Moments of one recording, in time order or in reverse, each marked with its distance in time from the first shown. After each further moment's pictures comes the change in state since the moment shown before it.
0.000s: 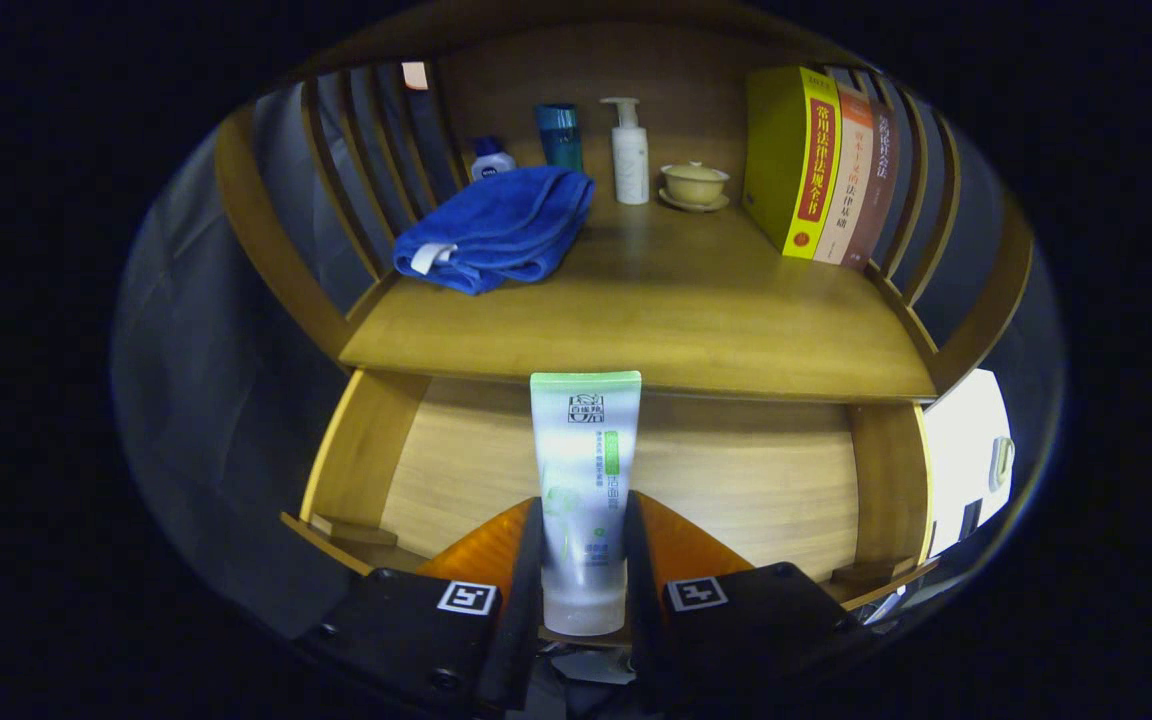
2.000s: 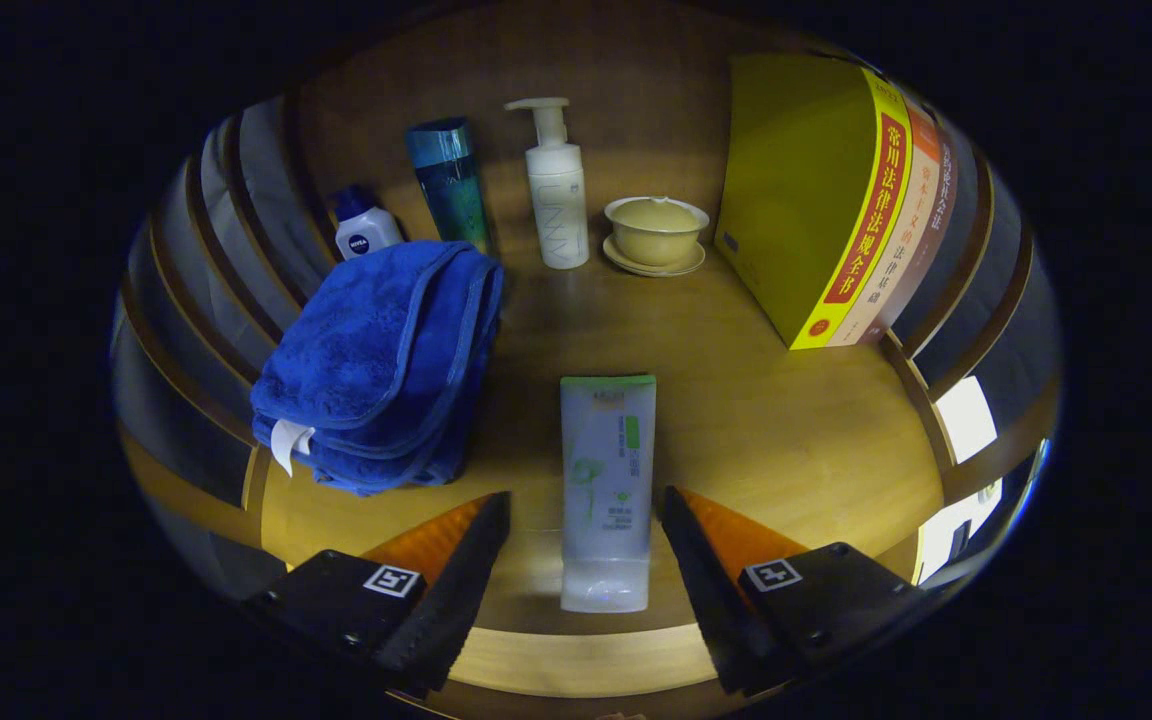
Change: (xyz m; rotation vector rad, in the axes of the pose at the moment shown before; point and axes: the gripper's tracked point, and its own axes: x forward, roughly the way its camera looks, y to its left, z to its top) arm 0.120 -0.046 0.108 0.094 -0.005 -0.188
